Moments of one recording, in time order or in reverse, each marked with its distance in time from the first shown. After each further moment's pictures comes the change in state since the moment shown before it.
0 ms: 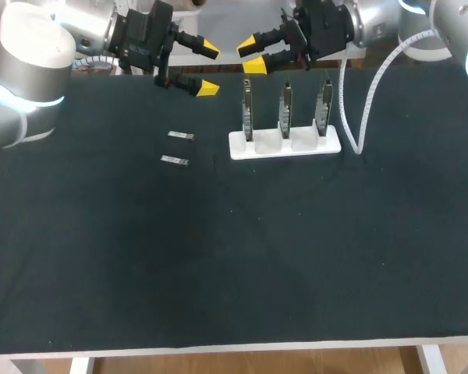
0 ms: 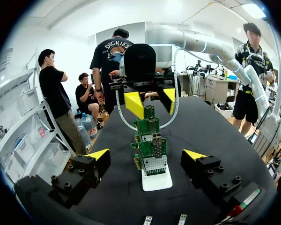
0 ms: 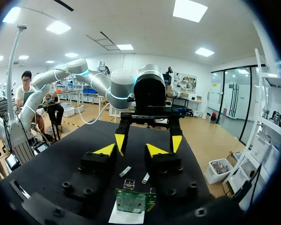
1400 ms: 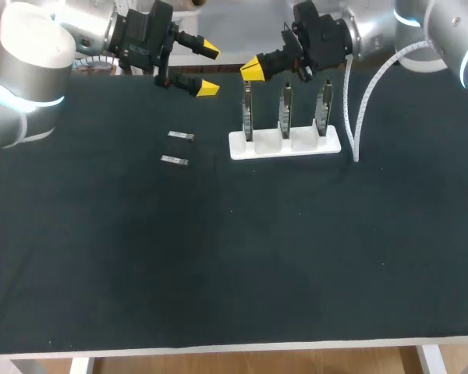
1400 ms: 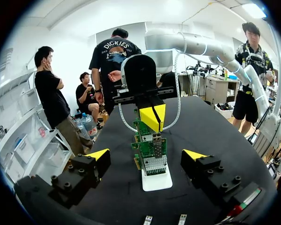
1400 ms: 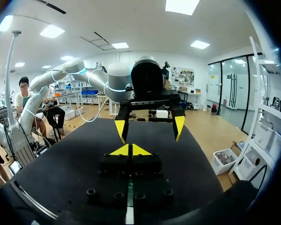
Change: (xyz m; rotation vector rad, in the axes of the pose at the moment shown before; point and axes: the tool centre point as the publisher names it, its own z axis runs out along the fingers) left arm 0.000 0.000 0.000 0.000 0.000 0.000; right arm 0.028 0.004 0.003 0.001 0.014 0.079
